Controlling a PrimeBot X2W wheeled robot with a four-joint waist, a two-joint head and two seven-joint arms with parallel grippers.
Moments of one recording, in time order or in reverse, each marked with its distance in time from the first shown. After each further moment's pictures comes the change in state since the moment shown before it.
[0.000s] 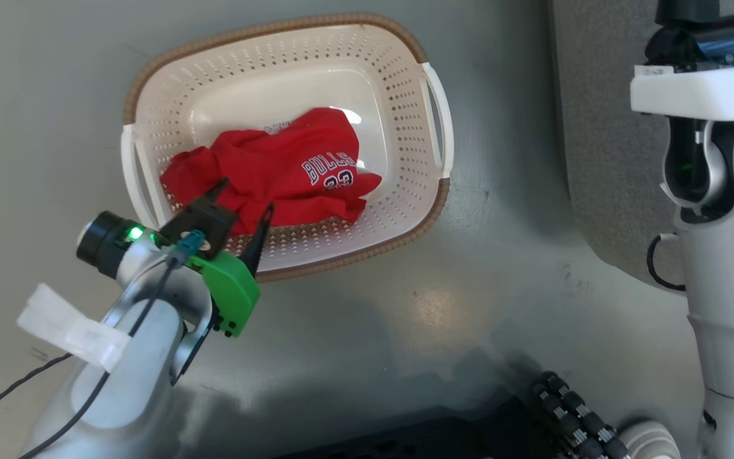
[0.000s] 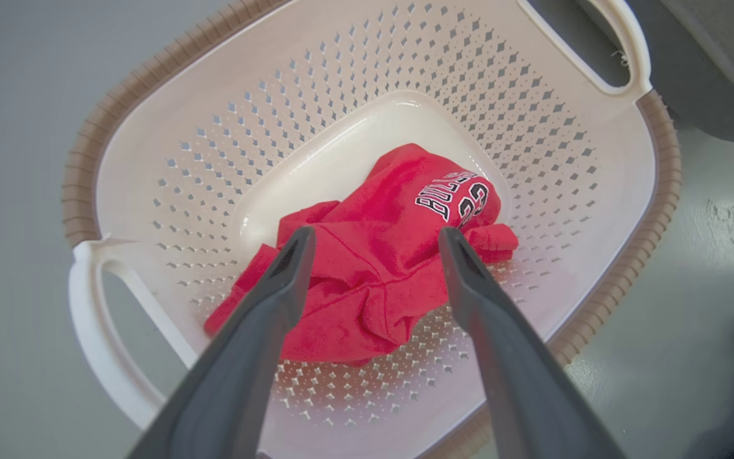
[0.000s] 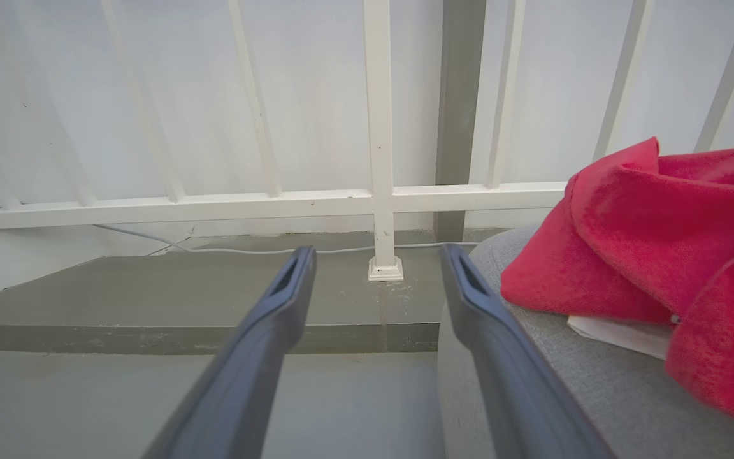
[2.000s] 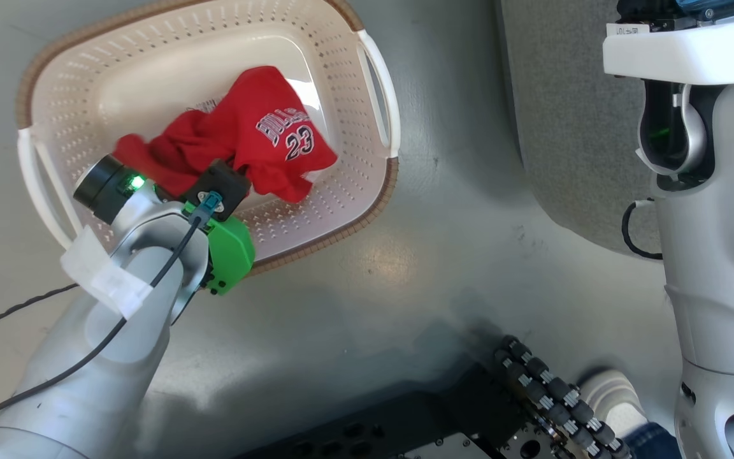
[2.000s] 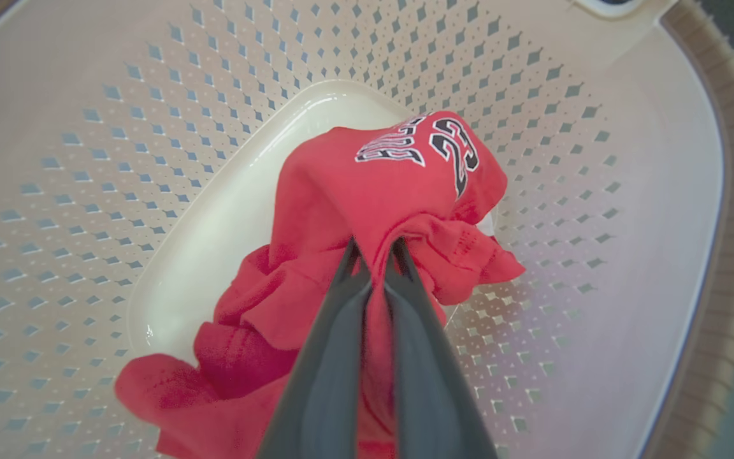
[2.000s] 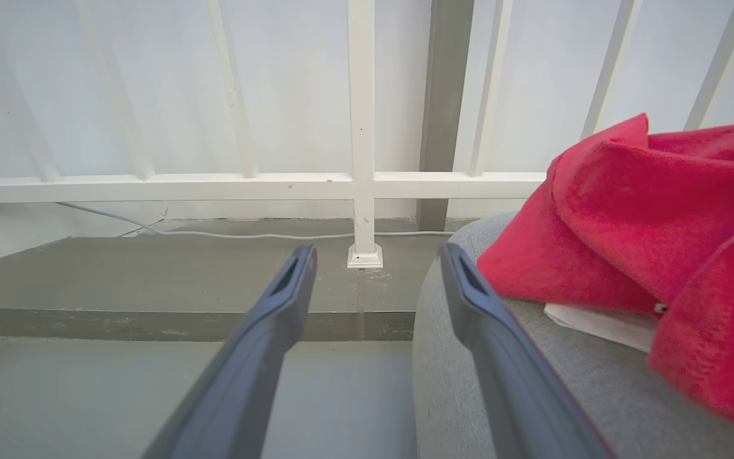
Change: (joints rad) left arm -0.232 -0.031 -0.133 0.304 0.107 -0.029 -0.105; right arm -0.105 0.054 0.033 0.027 -0.011 0.011 -0.004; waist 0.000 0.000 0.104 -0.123
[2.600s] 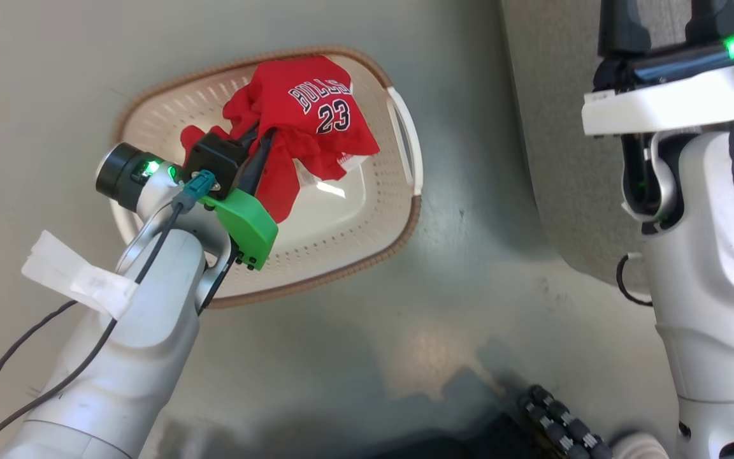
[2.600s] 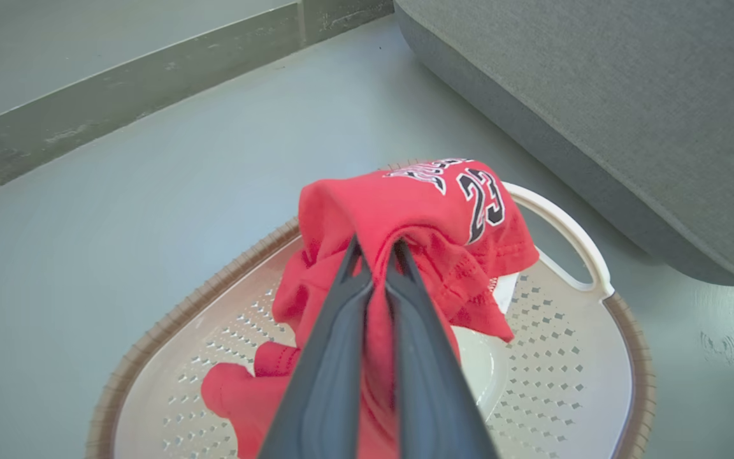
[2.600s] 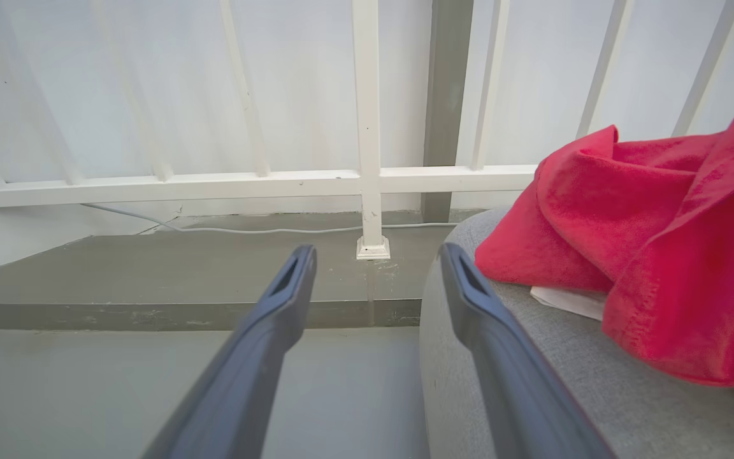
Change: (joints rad) left arm 0.000 -0.094 0.100 -0.018 -0.129 0.000 -0.121; right arm 0.111 -0.002 -0.019 0.114 -0.034 0.021 0.000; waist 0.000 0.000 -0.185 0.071
